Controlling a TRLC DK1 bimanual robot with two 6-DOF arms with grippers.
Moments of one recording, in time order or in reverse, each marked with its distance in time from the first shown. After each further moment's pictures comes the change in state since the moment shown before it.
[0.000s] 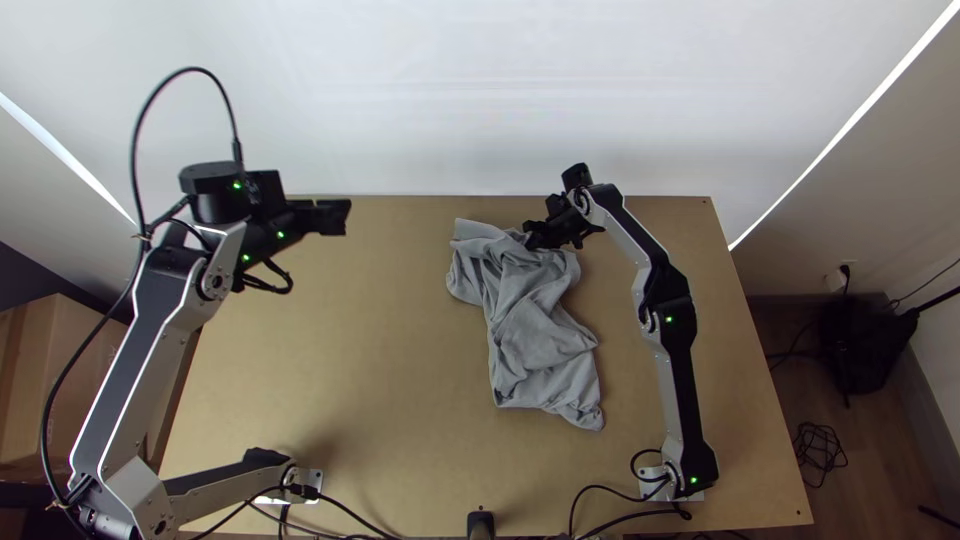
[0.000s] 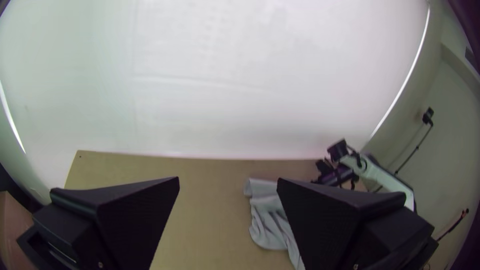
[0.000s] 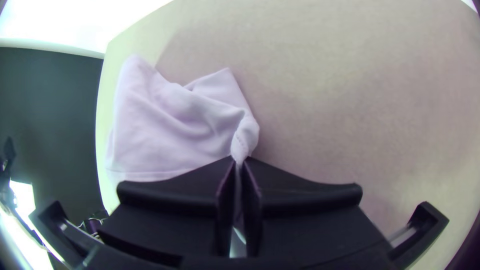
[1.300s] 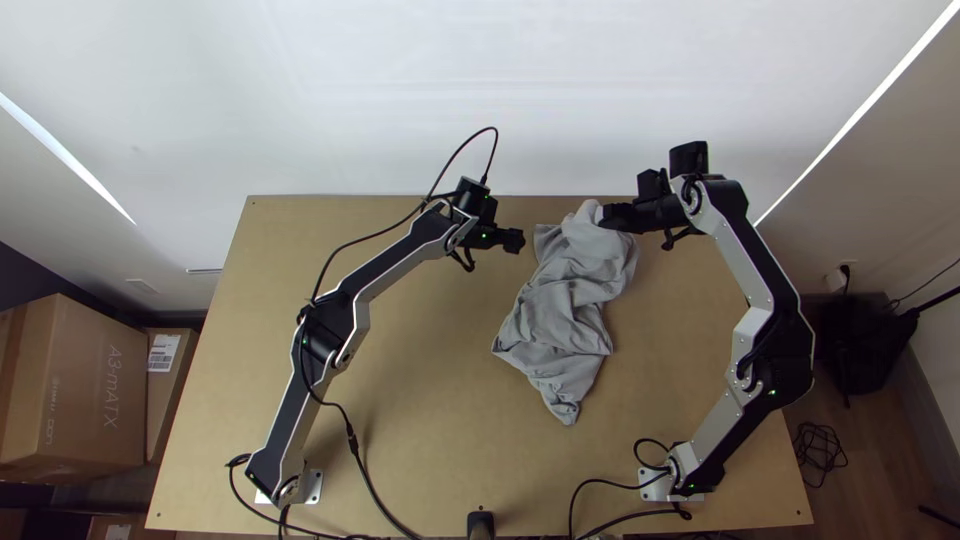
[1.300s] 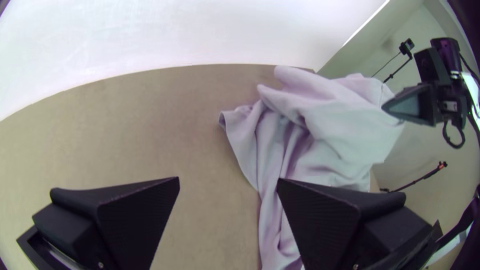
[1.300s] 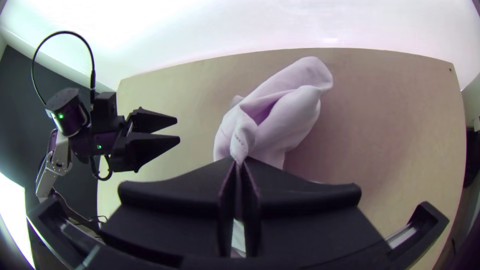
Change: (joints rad) left arm -0.381 1.093 0.690 0.175 0.161 -0.125; right arm -0.214 -0.628 -0.504 0.079 0.061 -0.093
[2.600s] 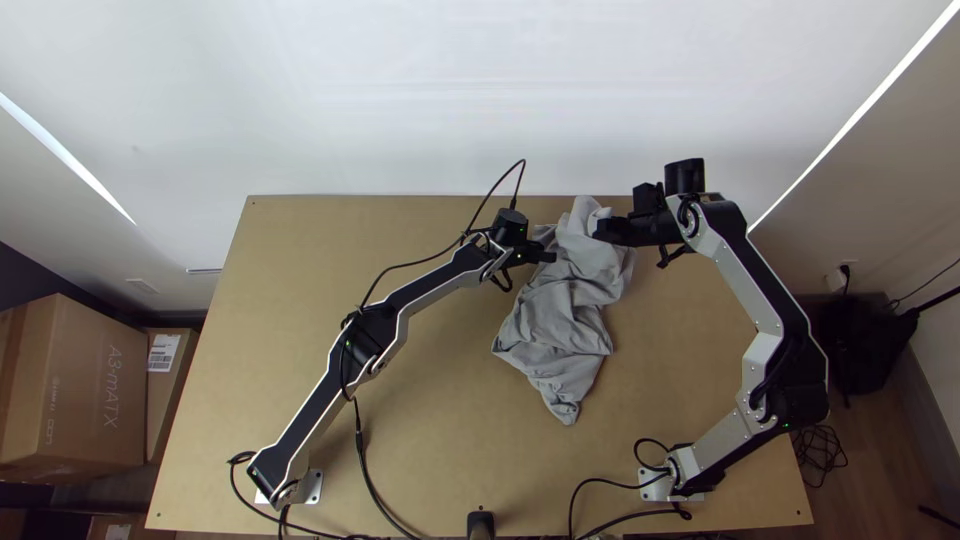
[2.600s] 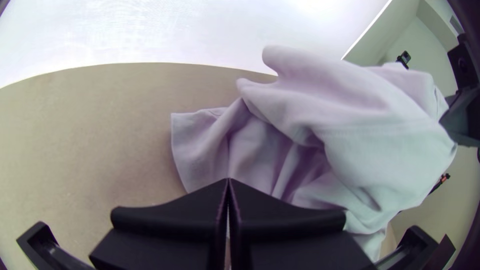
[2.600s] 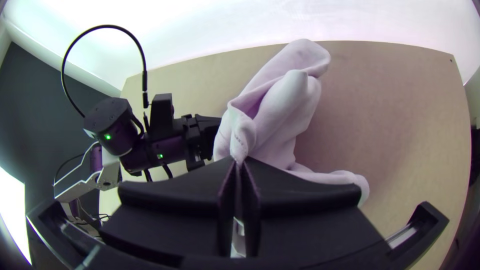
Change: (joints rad) left arm -0.111 0.203 0.074 0.314 -0.133 -0.129; right arm 0.038 -0.140 -0.198 0.114 0.005 0.057
